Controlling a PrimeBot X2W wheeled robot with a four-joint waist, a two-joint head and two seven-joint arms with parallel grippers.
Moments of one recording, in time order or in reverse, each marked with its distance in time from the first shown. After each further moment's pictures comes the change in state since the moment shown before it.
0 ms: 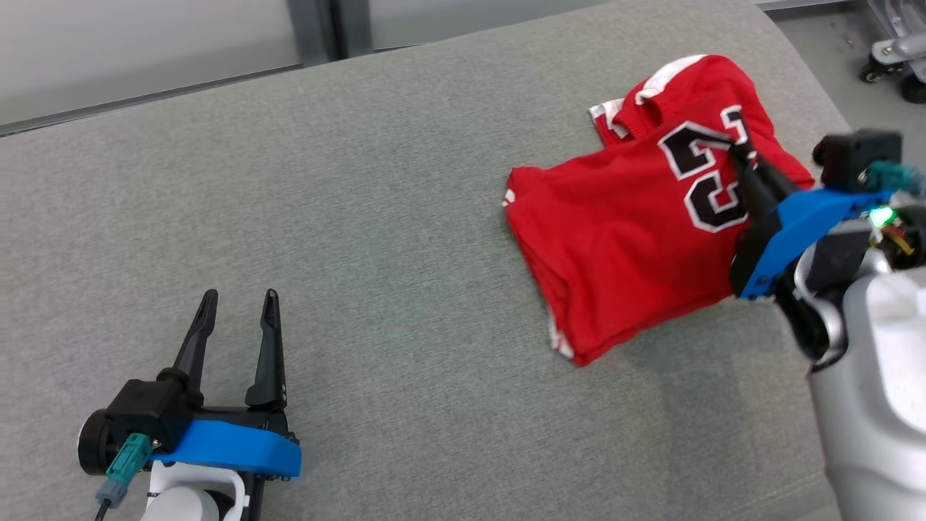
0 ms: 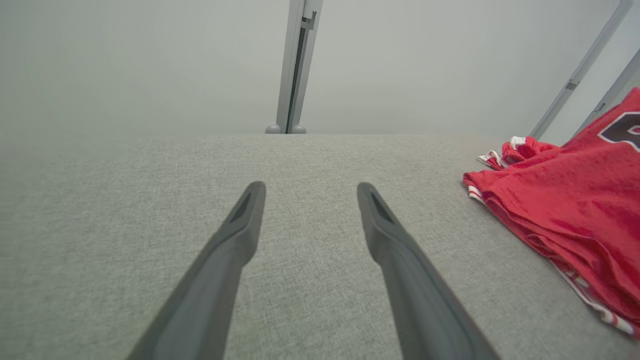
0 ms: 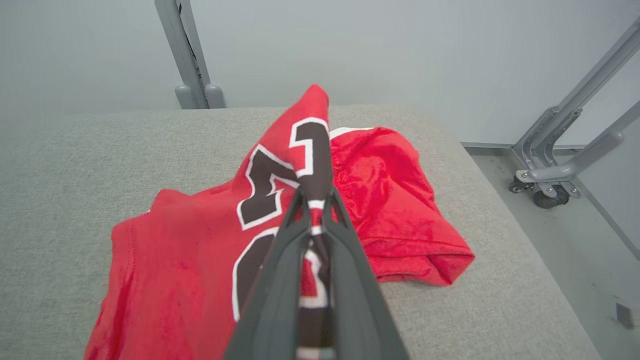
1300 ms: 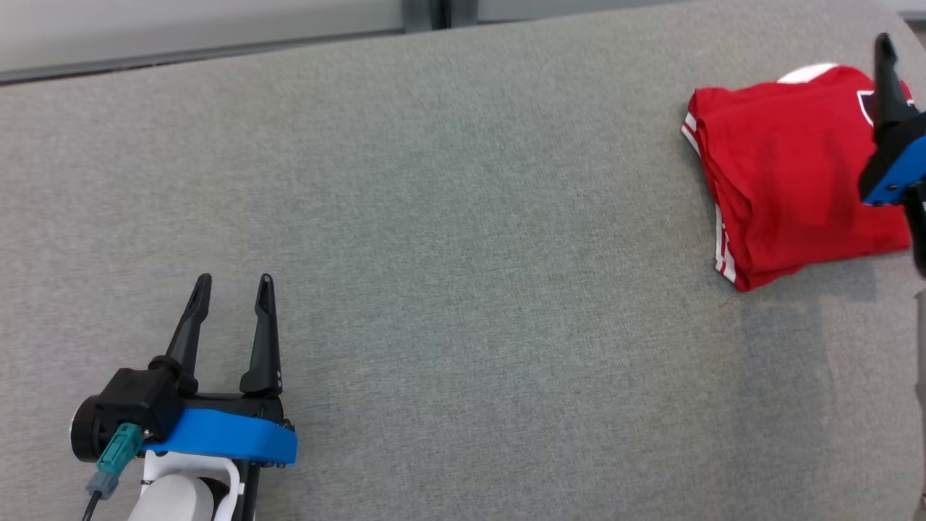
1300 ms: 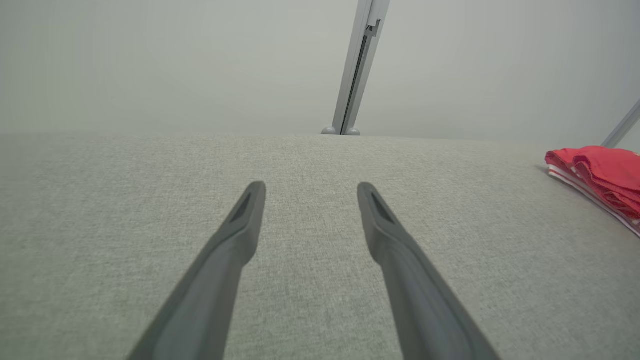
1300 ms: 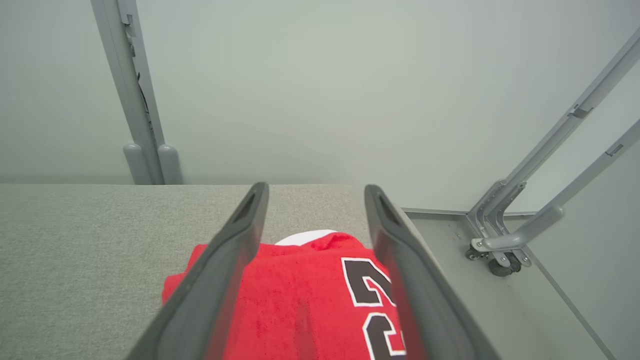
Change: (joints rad) left arm -0.028 0.015 -0.012 -0.007 -0.012 0.015 -0.009; right arm -0.215 -0.128 -0.180 0.199 -0.146 0.000 -0.152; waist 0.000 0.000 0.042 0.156
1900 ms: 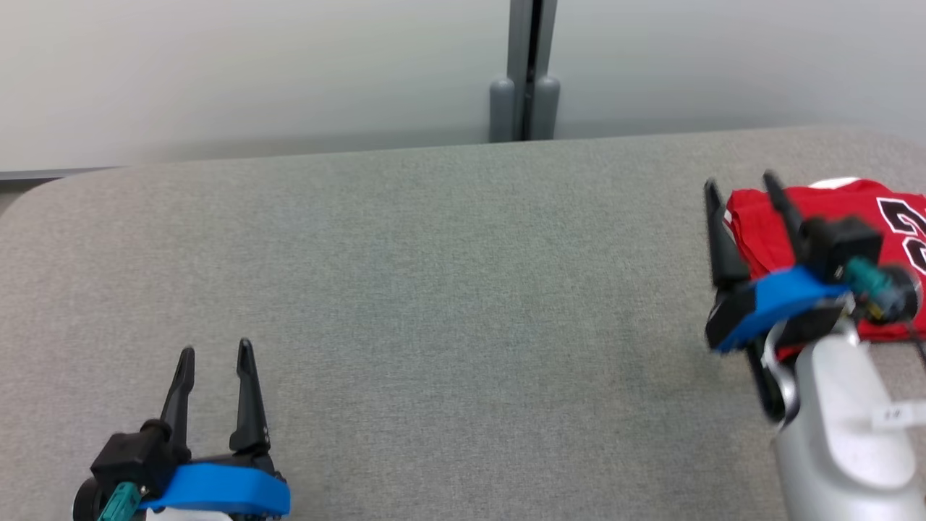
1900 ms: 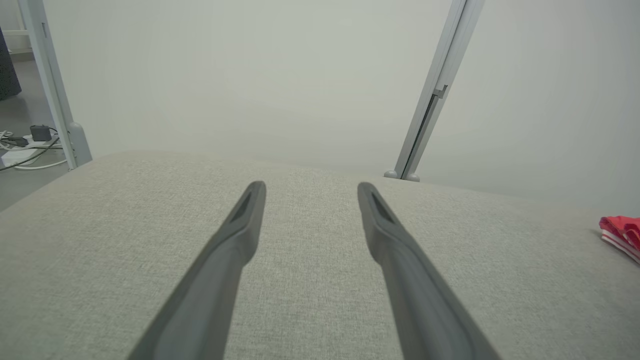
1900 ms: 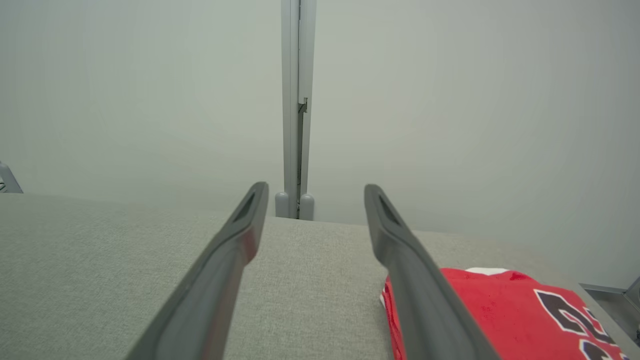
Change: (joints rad) left arm 0.106 -0.045 0.055 0.052 -0.036 0.043 -0.044; right arm 0.264 0.187 0.128 -0.070 -0.003 0.000 -0.247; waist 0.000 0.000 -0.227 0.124
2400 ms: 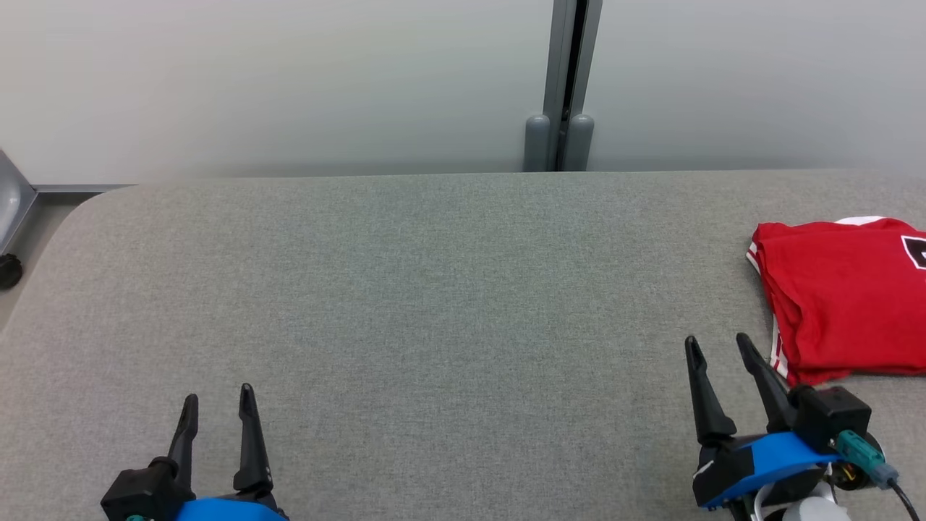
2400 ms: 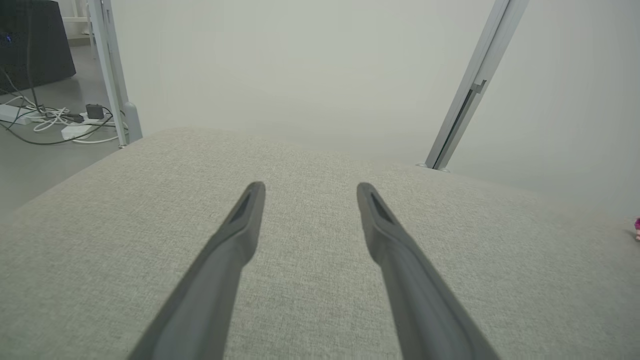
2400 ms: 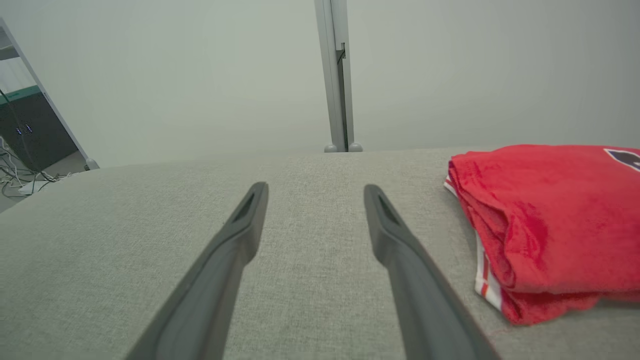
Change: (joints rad) left arm 0.091 -0.013 0.012 0.017 -0.014 0.023 0.002; right arm 0.401 0.035 0.070 -0.152 0.172 0.000 -0.097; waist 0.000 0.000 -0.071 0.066
